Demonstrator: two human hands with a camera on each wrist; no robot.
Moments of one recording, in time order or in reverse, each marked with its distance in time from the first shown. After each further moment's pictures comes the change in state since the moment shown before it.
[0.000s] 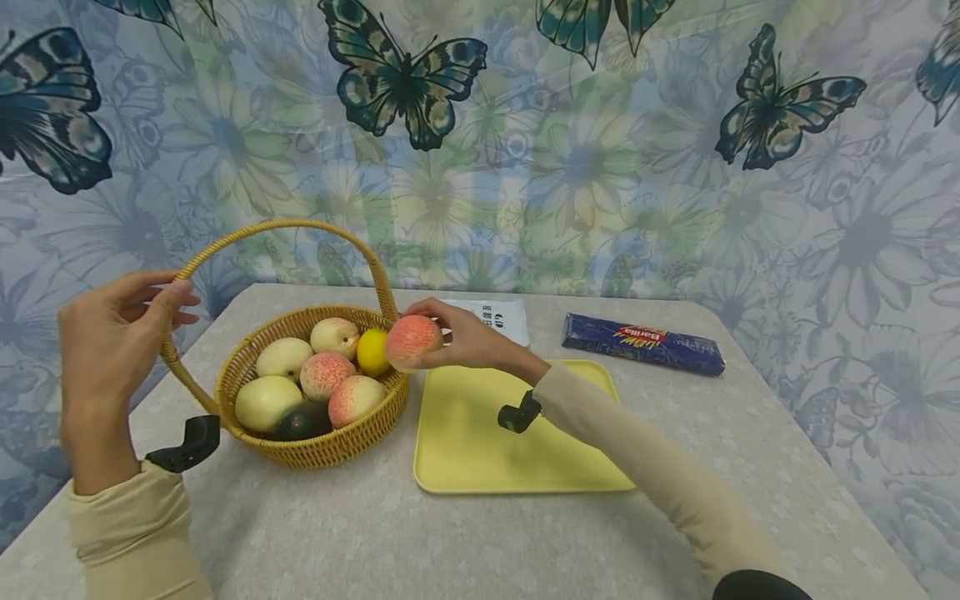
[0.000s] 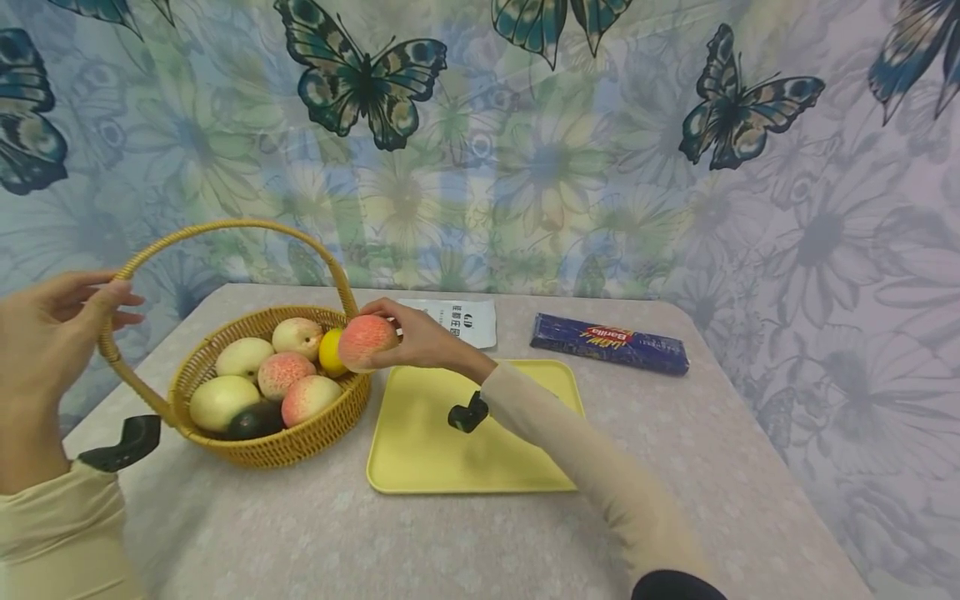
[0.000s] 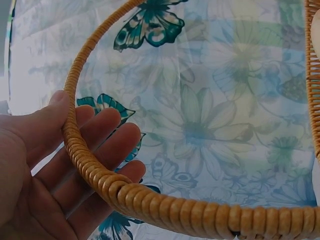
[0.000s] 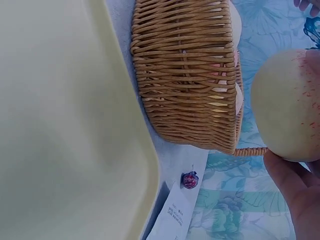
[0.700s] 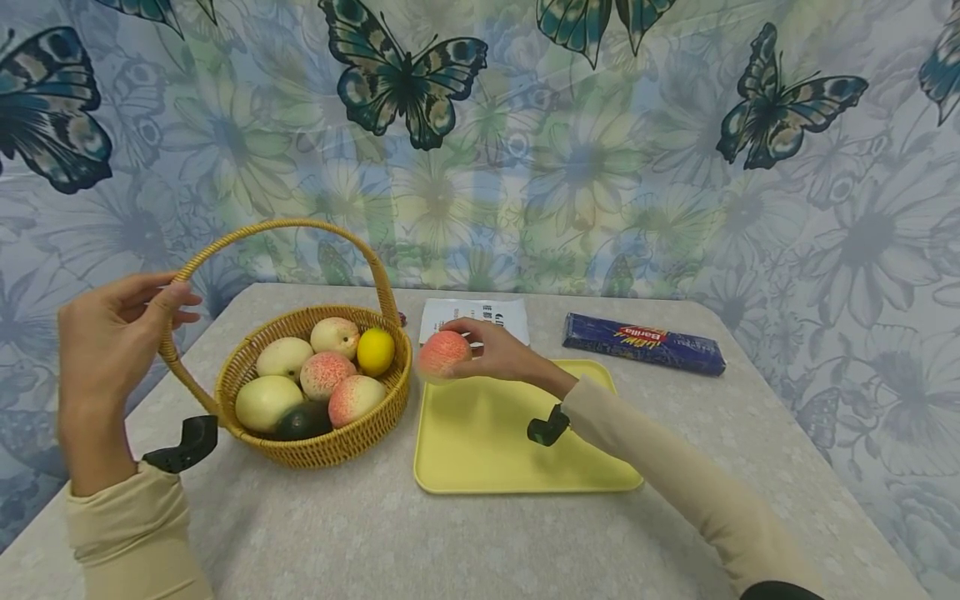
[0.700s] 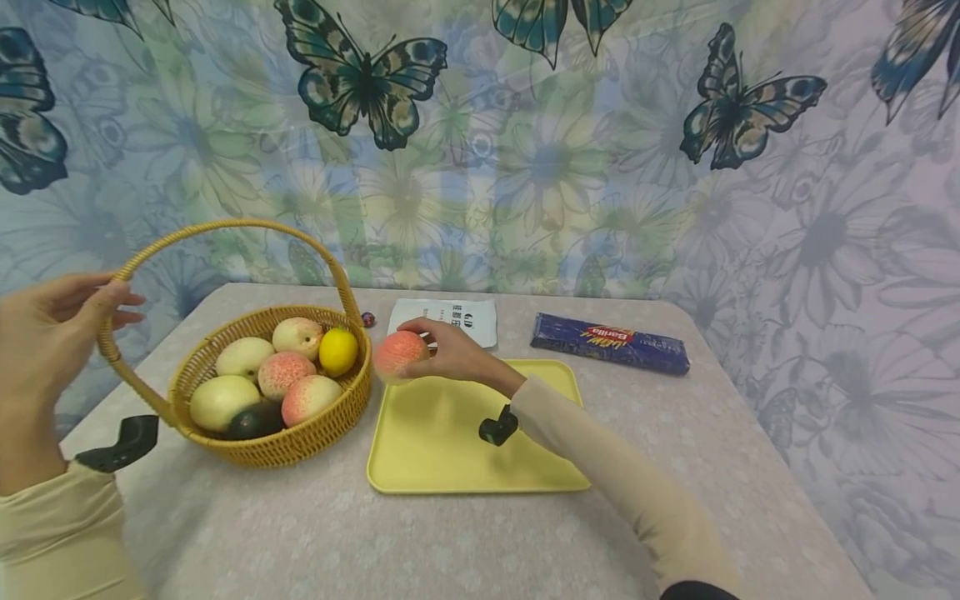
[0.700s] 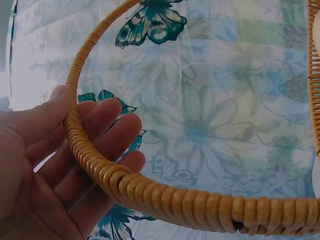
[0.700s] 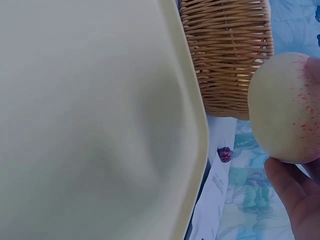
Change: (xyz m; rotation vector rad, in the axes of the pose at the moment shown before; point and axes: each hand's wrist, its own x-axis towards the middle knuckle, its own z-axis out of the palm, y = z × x) left_hand -0.001 -0.003 -0.003 -0.048 -0.047 -0.040; right_hand -0.036 0.030 -0.011 -0.075 0.054 0.106
